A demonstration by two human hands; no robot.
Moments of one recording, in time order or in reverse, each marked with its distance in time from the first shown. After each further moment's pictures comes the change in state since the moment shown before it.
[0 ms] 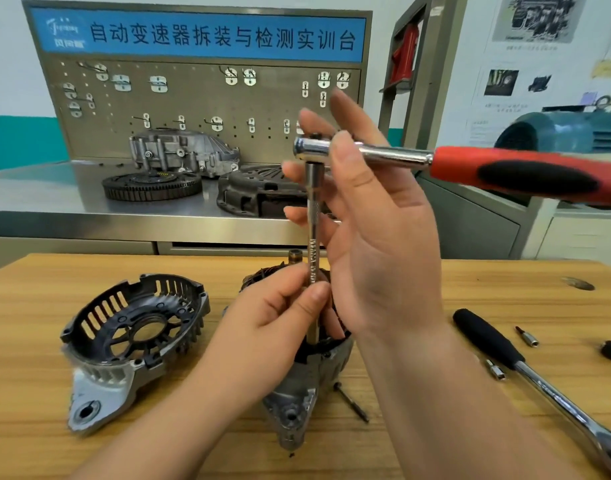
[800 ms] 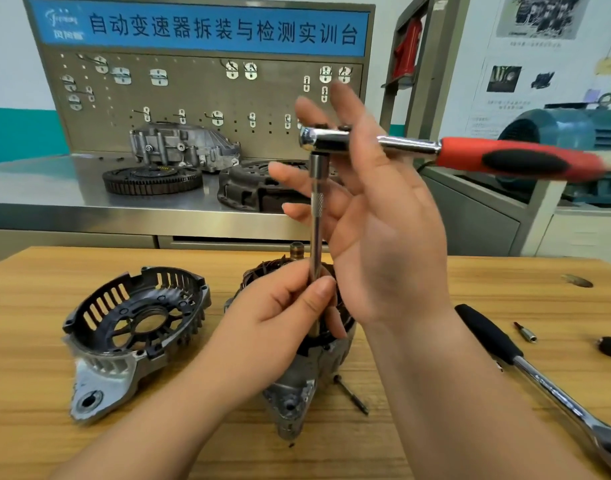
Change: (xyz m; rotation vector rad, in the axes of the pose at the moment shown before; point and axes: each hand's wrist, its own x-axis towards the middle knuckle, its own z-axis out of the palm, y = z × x) left_hand -0.001 0.000 -0.001 0.037 -0.053 -0.007; right_hand 0.000 -0.004 -0.001 -0.012 -0.034 0.049
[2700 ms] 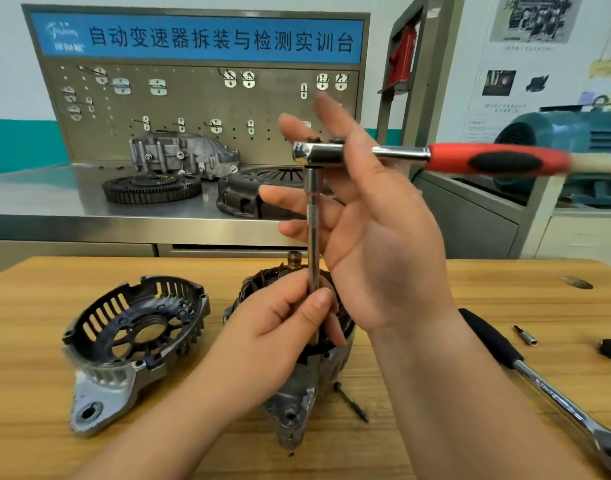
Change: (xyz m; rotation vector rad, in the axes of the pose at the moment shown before) left_hand -0.001 0.002 -0.001 0.003 -0.018 -0.023; right_hand 0.002 -0.005 -0.003 0.052 -0.067 0.080
